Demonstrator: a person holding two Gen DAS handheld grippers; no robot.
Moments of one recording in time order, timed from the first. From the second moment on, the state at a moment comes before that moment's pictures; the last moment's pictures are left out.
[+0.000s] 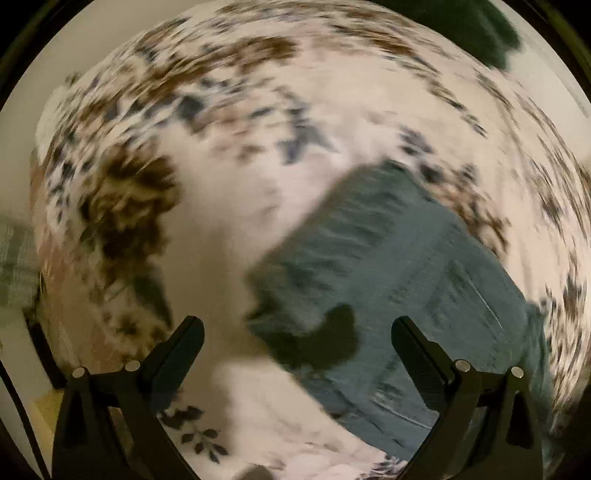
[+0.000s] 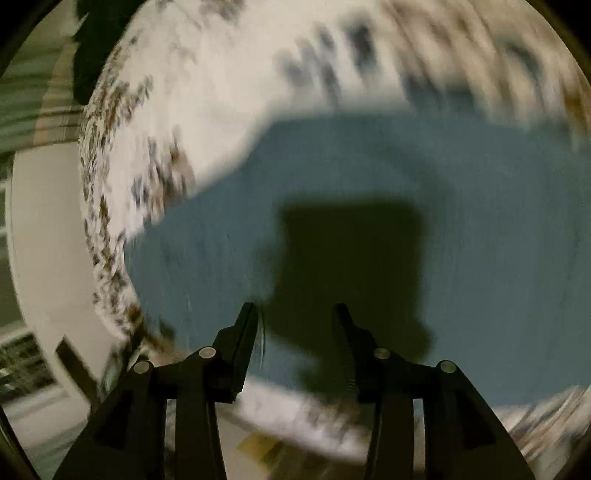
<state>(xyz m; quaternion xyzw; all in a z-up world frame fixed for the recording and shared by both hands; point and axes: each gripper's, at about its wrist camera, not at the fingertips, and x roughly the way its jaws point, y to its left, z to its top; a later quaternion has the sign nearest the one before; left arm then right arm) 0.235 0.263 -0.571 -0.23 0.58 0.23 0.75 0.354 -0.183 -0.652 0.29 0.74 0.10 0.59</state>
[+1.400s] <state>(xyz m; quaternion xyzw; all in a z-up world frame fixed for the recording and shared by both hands) 0.247 0.123 -0.525 -0.09 0.58 0.09 0.80 0.165 -0.298 -0.655 0.40 0.63 -0.04 0.66</state>
